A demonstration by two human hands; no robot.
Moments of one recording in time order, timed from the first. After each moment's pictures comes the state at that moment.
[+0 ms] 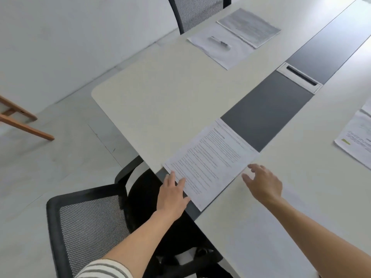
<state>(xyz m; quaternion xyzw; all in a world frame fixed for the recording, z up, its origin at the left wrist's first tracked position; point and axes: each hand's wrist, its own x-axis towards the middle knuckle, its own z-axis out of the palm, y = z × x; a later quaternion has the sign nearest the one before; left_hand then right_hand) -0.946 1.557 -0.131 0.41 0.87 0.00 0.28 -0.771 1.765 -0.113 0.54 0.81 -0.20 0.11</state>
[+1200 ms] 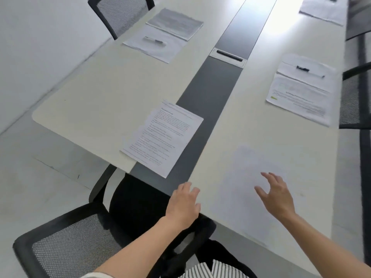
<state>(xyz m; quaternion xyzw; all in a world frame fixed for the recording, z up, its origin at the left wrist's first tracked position) -0.864 1.536 -0.095 0.63 0.71 0.01 0.31 -0.599 1.653 -0.105 0.69 0.68 -0.25 0.00</state>
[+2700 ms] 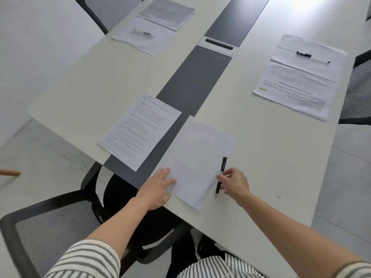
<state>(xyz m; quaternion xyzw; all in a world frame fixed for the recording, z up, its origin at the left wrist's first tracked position) -0.831 1.579 -0.123 0.62 0.71 -0.12 0.32 -0.595 1.701 -0.133 0.69 0.49 -0.53 -0.06</state>
